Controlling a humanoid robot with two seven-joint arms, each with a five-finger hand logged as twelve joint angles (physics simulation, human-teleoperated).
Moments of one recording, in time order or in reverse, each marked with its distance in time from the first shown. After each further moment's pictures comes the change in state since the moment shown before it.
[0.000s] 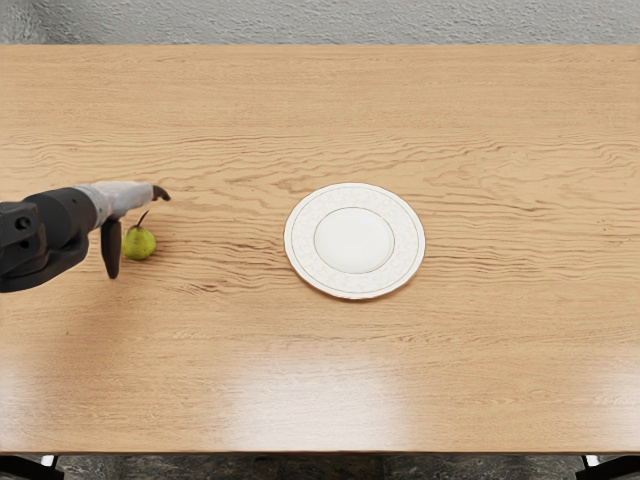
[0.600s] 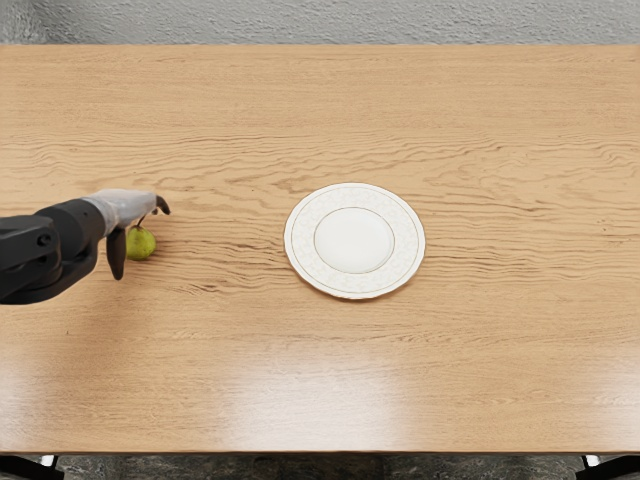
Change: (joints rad) left arm 0.017 -0.033 0.044 0.042 0.043 0.040 0.000; right arm -0.001 0.000 0.000 0.000 0.000 0.000 0.000
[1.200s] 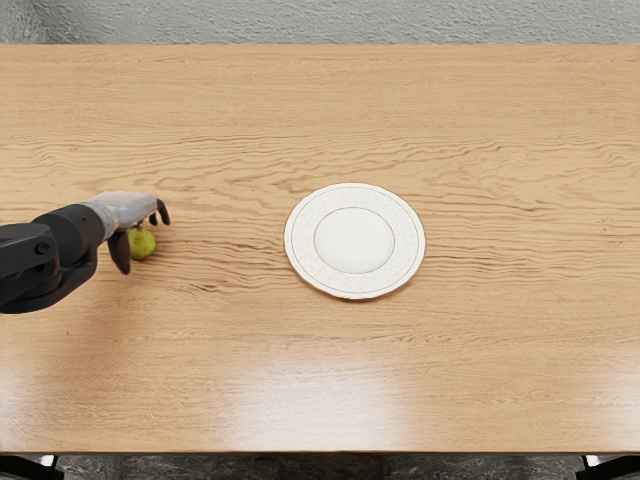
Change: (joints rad) left arm 0.016 0.010 0.002 -0.025 0.002 0.042 0.000; right arm -0.002 0.000 0.000 0.000 0.000 0.000 0.000
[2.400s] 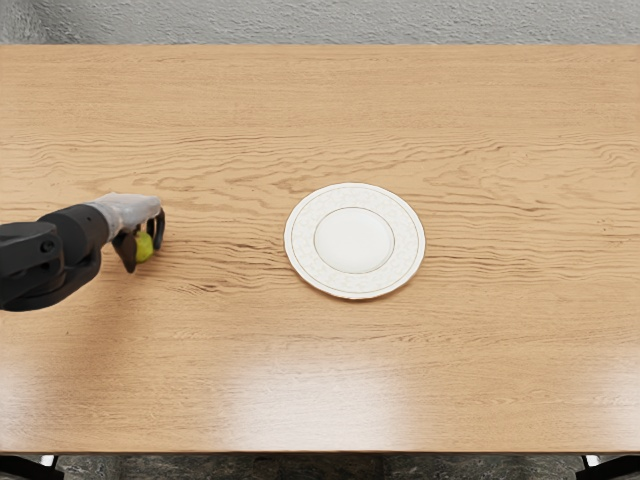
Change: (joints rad) left arm -0.025 -0.013 0.020 0.006 -0.012 -0.021 0.000; right arm 0.000 0.000 0.000 -0.002 -0.001 0.000 0.000
